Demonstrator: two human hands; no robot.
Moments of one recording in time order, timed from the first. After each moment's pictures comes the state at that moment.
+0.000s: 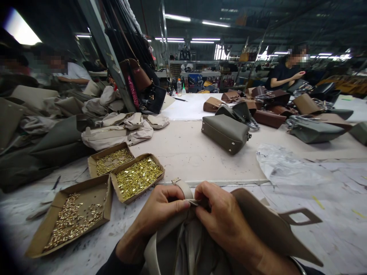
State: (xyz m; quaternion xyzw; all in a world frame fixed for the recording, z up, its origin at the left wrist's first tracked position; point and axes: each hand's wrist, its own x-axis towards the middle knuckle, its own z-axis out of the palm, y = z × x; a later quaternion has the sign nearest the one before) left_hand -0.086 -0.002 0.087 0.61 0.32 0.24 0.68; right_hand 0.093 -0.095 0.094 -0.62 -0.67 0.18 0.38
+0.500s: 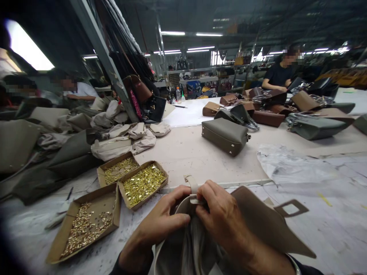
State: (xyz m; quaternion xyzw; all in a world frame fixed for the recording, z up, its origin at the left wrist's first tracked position) left_hand -0.094 -0.008 0.105 0.70 0.24 0.22 0.64; right_hand 0.090 -0.093 0.082 -0.59 -0.70 0.03 0.40
